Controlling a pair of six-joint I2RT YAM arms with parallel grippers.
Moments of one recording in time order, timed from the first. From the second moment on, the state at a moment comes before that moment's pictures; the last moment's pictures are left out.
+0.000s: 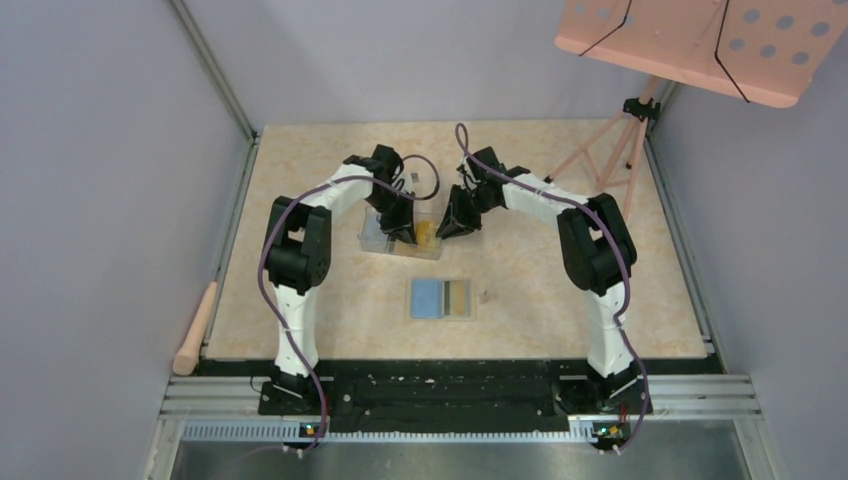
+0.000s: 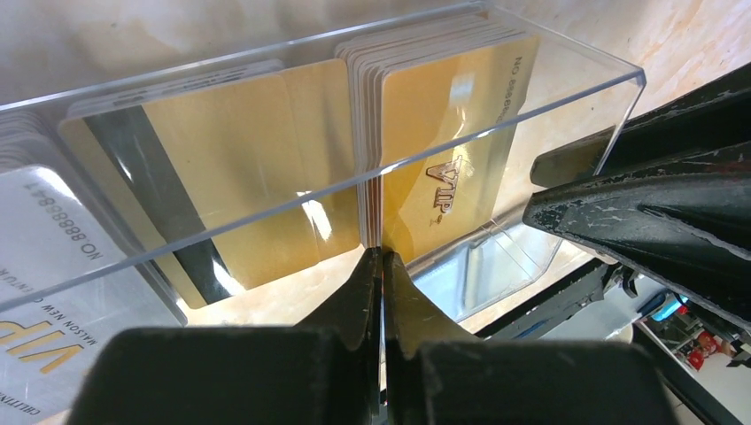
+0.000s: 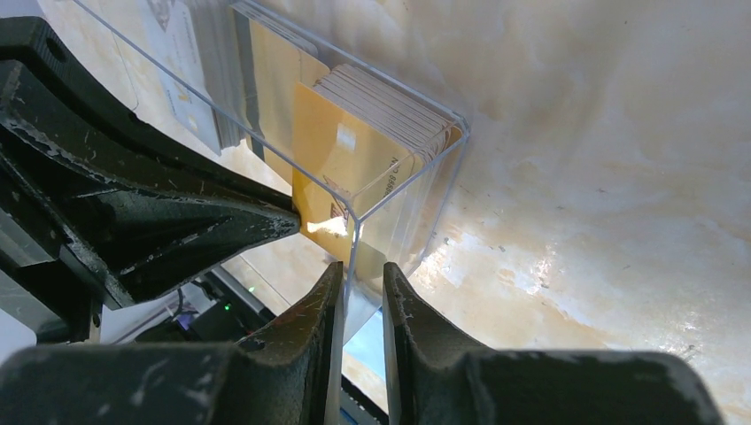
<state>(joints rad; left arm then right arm) -0.34 2.12 1.65 -0.89 0.48 -0.26 0.51 2.12 1.58 -0.52 -0.54 0.65</state>
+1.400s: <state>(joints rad) -0.37 2.04 1.68 -0.87 0.55 -0.27 0.52 2.05 1.54 -0.51 -0.50 0.65</state>
